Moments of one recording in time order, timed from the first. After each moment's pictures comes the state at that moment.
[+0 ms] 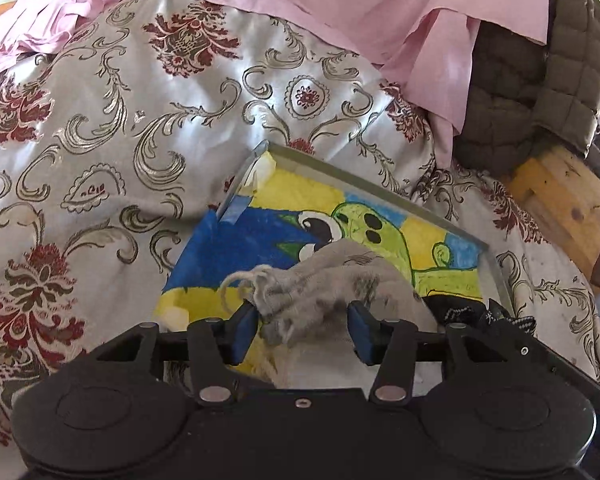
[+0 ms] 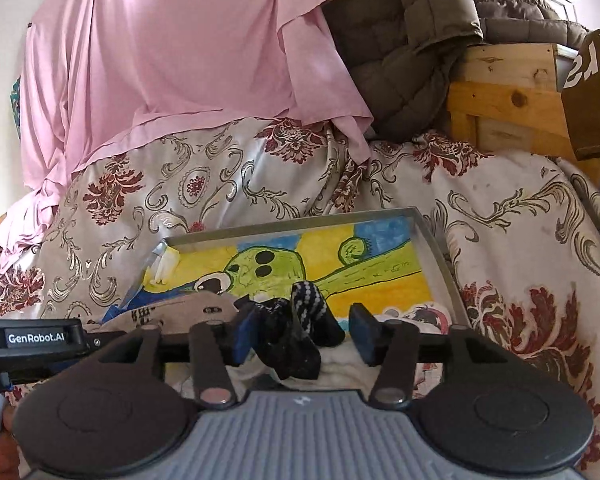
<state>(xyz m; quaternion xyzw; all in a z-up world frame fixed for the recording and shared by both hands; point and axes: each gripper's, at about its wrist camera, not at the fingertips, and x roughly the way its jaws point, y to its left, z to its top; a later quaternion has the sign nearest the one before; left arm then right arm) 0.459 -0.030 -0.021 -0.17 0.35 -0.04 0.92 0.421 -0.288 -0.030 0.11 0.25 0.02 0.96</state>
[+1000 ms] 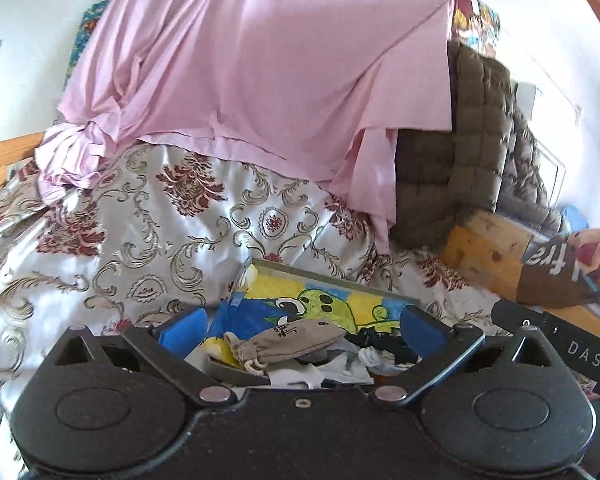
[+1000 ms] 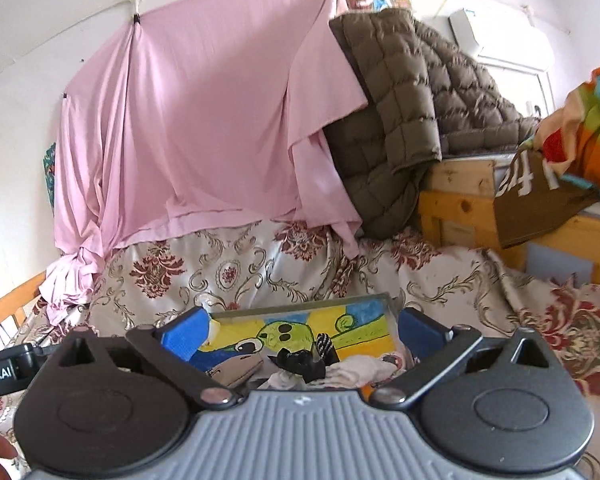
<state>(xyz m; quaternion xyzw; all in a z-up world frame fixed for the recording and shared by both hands) 0.269 -0.036 0.073 -0.12 0.17 -0.04 0.98 0.254 -0.284 0.060 0.11 0.12 0.01 0.99</state>
